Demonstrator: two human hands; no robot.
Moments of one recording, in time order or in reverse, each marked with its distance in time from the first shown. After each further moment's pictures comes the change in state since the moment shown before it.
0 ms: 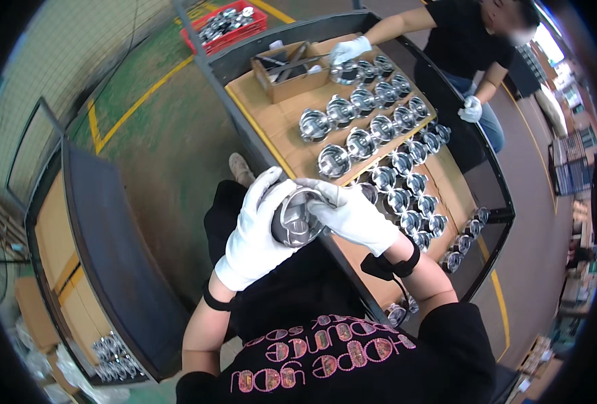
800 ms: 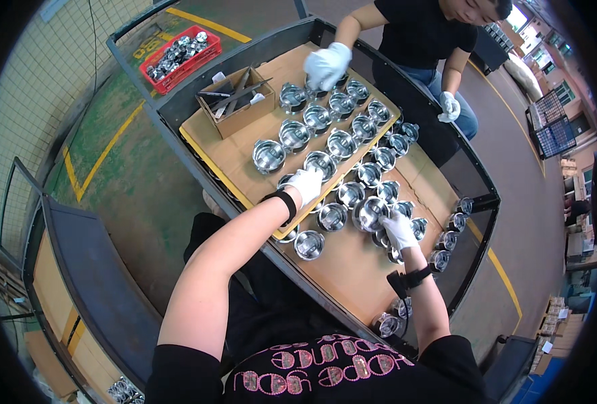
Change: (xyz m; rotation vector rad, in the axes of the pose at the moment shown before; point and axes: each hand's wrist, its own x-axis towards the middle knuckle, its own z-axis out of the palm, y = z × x) left_hand 0.128 -0.136 0.254 0.271 -0.851 -0.187; right_hand -0.075 0.239 -0.106 -0.160 0.628 0.567
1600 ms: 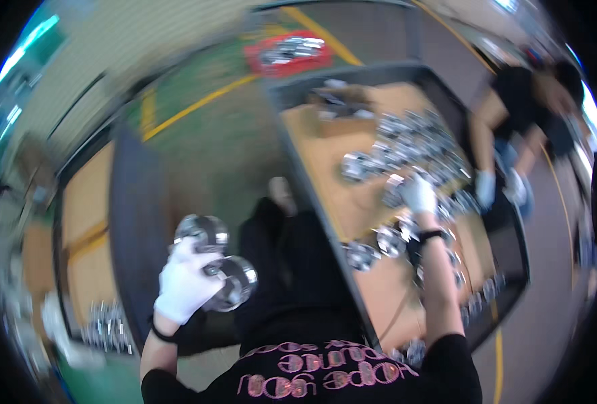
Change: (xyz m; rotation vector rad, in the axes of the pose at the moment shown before) left_hand -0.466 0.041 -0.110 0.147 0.640 -0.778; right_hand 0.078 -0.199 0.081 -0.387 0.098 -0.619
